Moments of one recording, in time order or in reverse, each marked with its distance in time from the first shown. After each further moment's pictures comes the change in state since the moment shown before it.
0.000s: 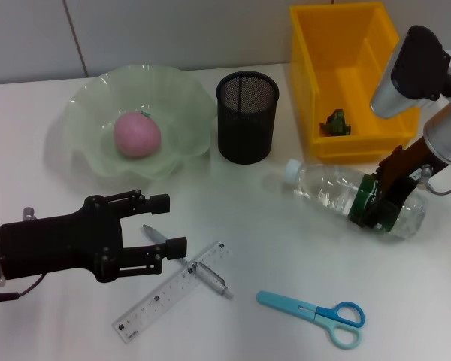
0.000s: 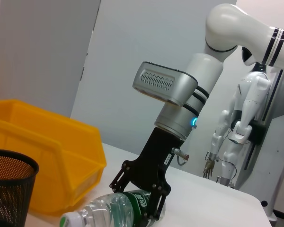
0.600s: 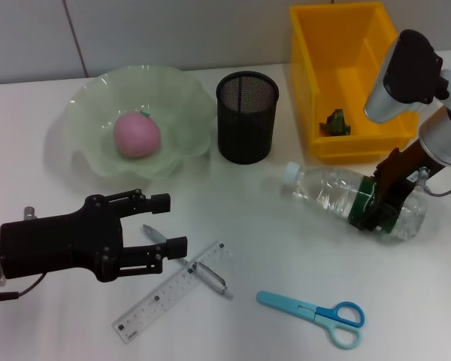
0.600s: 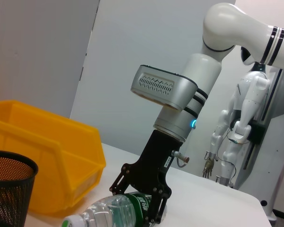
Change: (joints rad) left arm -0.002 -0.001 0.000 0.000 0.000 0.000 0.000; right arm 0.015 0.001 -0.018 0.017 -0.012 0.000 0.000
